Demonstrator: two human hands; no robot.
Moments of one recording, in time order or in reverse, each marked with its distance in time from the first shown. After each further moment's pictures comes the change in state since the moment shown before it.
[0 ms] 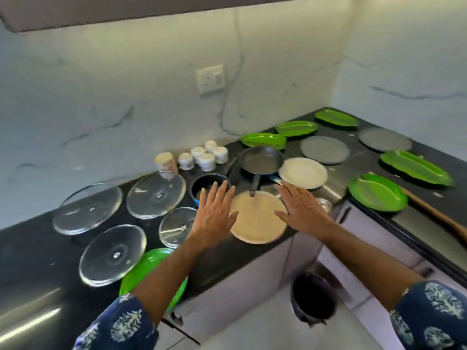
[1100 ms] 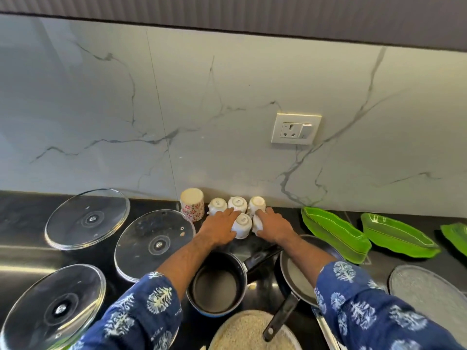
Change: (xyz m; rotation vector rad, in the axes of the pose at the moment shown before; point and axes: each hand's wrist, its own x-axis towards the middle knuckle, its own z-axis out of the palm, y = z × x) left_hand 0.260 -0.160 0.064 -0.302 -0.265 -0.455; right_hand 0.450 -0.024 0.102 0.003 -0.383 -0.321
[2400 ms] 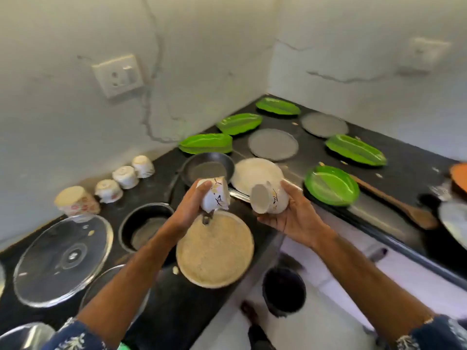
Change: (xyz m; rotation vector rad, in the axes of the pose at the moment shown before) left_hand -0.176 0.132 0.024 -1.196 -0.415 0.434; right_hand -0.434 -0.046 0.068 2.318 0.663 0.380
